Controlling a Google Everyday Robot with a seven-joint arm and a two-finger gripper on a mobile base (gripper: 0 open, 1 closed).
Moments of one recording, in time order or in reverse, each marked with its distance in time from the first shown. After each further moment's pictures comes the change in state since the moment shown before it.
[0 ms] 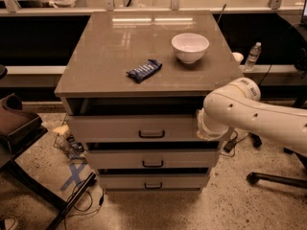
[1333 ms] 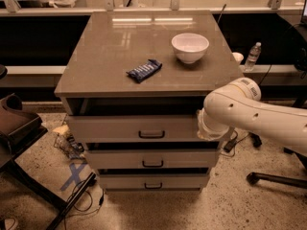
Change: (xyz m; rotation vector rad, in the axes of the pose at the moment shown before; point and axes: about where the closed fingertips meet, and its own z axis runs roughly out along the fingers) arm 0.000 -0.001 -0.002 0.000 0.000 0.000
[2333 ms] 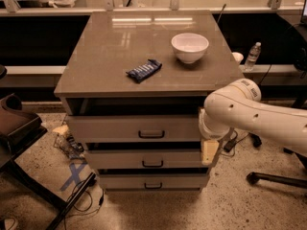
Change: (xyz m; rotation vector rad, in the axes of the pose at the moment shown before) arm 0.000 0.000 0.000 0.000 0.000 0.000
